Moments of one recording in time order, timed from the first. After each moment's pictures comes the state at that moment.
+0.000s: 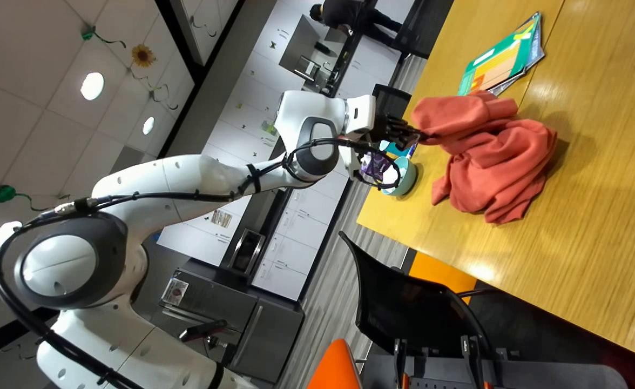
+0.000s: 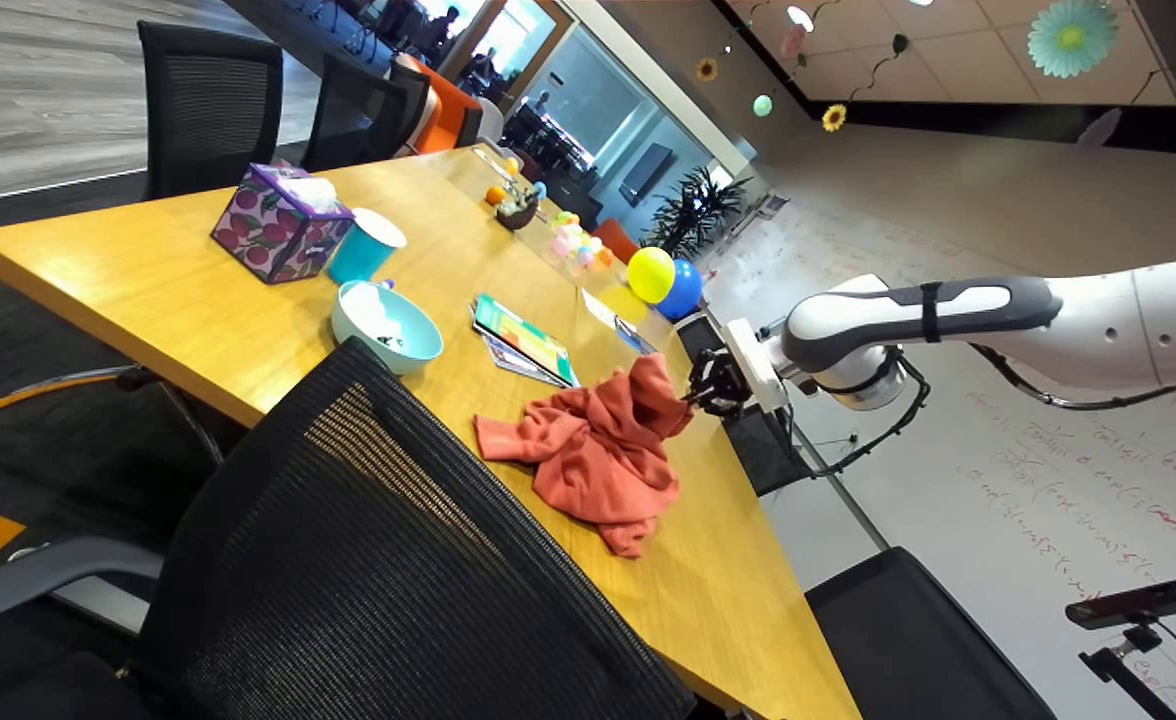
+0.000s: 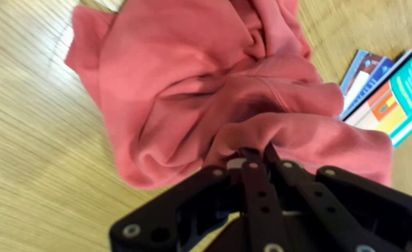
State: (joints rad) arm -0.08 0.21 -0.19 -2.22 0.09 2.77 0.92
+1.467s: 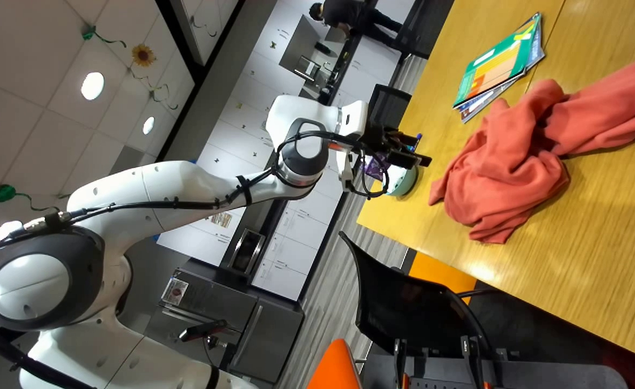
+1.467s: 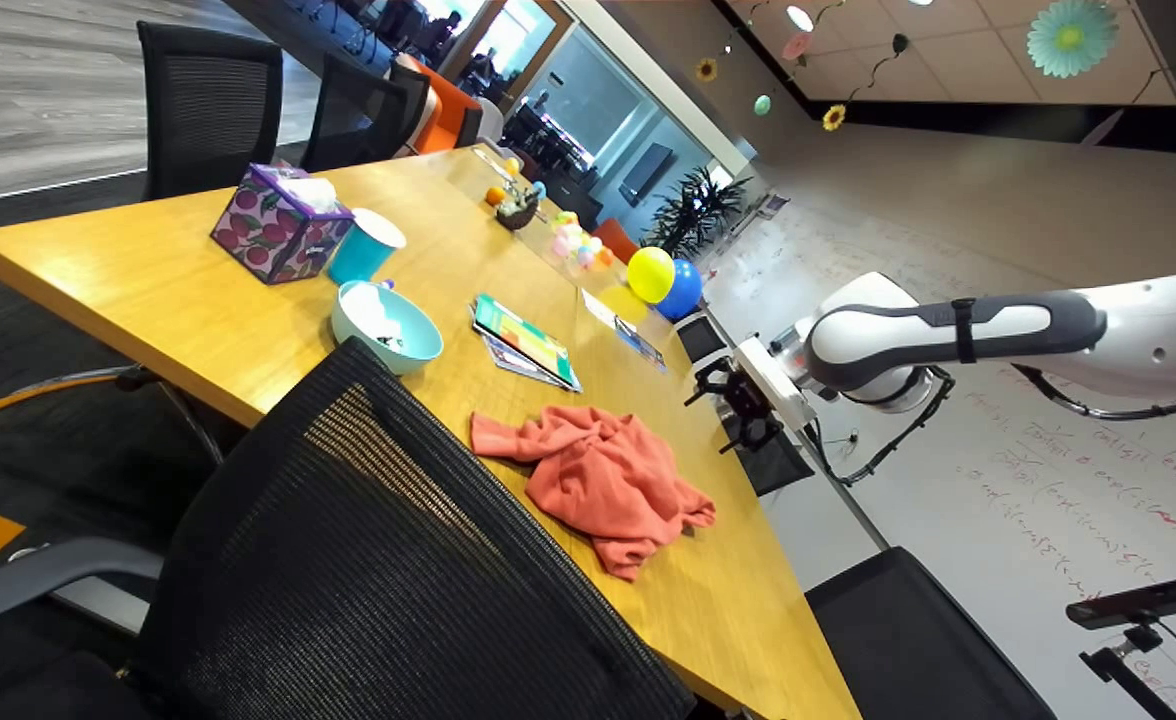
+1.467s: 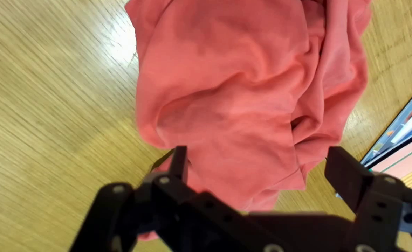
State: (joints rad) arm -0.08 0.12 -0.20 -2.28 -0.12 2.63 0.99
